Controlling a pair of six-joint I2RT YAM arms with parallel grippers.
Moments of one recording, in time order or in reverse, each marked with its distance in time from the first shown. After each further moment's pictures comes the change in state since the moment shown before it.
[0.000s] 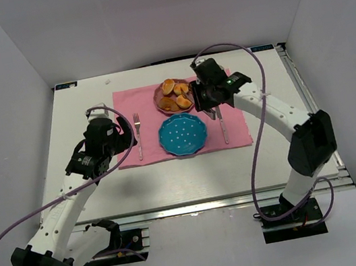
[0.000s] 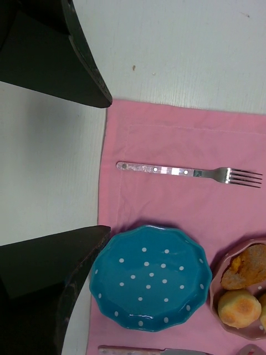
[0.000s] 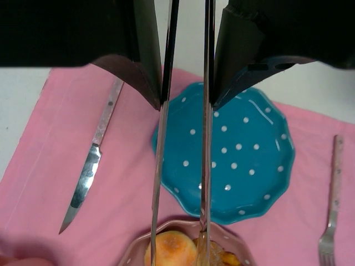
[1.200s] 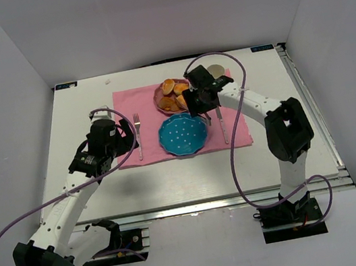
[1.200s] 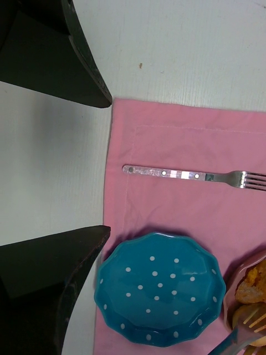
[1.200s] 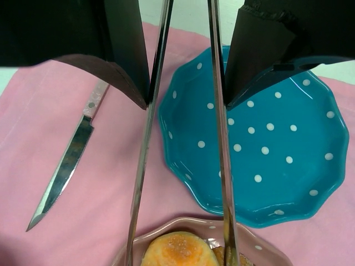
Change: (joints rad) left arm 0.000 0.023 -0.036 0.008 0.013 0.001; right arm -0.020 0.246 0.055 0.063 -0.021 -0.073
